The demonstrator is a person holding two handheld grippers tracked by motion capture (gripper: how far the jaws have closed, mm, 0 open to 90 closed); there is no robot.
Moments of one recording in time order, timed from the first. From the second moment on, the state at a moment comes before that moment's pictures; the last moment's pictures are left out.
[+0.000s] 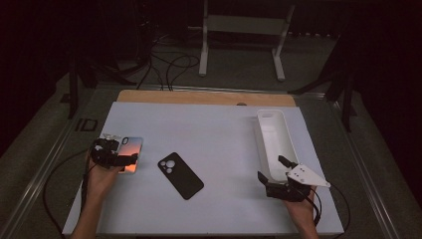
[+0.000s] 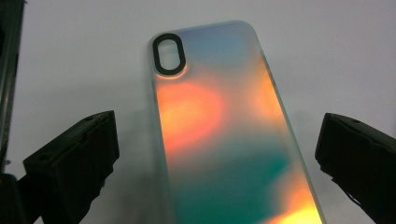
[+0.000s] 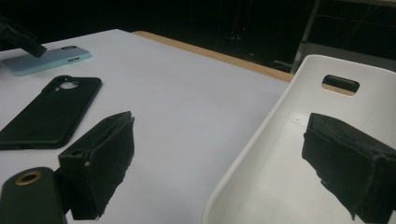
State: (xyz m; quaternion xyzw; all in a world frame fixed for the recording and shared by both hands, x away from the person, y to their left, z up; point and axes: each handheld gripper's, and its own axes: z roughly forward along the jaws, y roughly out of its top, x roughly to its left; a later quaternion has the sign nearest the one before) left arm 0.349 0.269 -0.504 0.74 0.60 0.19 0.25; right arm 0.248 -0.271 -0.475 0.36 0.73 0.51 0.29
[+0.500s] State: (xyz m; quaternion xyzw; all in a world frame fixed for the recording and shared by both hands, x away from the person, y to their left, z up) left arm 0.357 0.259 -0.520 0.75 0.60 0.17 0.21; right arm 0.247 -0.273 -0.475 0.36 0.72 0.51 0.29
